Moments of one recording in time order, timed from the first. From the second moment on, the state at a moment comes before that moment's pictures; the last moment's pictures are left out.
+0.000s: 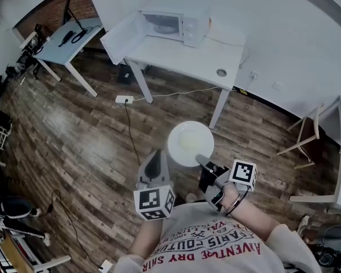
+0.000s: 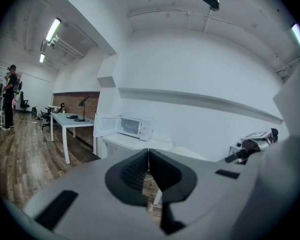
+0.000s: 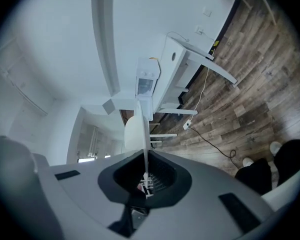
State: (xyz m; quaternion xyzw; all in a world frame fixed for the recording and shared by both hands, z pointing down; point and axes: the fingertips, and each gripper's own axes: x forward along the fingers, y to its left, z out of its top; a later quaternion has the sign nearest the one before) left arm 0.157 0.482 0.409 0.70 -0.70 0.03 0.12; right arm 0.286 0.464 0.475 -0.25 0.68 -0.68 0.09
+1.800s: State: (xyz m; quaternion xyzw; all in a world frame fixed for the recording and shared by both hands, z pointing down) left arm -0.133 0.220 0.408 0.75 -0.65 0.03 0.15; right arm 0.030 0.204 0.456 -0.34 0.62 -0.69 0.18
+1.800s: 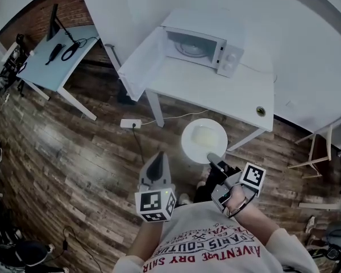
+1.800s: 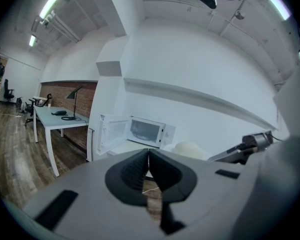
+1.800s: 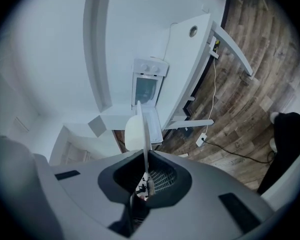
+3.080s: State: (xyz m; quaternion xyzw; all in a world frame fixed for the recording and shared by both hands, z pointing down) left arm -0.123 -0.100 0.407 0.73 -0.67 0.05 0.14; right arm 0.029 -0.128 0.460 -0.30 0.62 -0.70 0.17
